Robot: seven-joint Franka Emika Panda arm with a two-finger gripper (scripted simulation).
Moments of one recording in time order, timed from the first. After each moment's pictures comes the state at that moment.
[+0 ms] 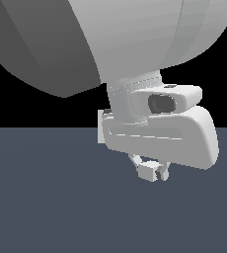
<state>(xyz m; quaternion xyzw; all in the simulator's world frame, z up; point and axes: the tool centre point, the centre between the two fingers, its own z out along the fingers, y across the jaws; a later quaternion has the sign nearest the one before) -0.060 -0.071 0.017 0.90 -0.41 0.15 0.07</state>
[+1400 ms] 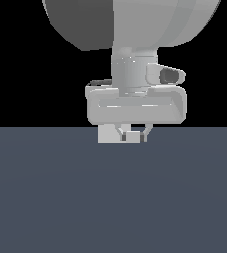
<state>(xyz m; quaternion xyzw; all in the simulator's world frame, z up) -0.006 -0.046 0.075 0.98 -0.08 0.17 0.01</state>
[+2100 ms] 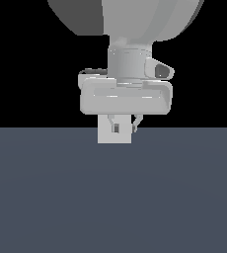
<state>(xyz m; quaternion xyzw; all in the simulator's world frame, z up) 0.007 -0.026 0.096 0.98 0.06 0.17 -0.01</state>
